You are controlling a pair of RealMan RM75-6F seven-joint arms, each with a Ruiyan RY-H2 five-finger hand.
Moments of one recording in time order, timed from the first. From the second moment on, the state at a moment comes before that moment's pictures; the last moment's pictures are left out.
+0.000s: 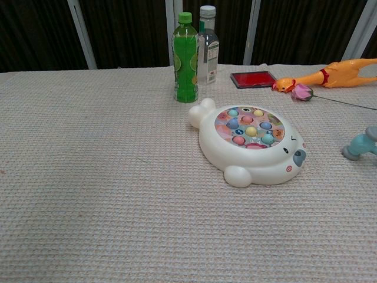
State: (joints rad) left arm -0.08 -1.14 -0.09 -1.60 1.45 1.52 0.09; right arm 0.05 -1.35 0.07 -1.31 -1.52 1.56 0.02
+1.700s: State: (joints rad) left arm -0.08 -1.14 -0.09 -1.59 1.44 1.53 0.06; right arm 0.21 -1.58 0.33 -1.45 -0.94 1.31 -0.06
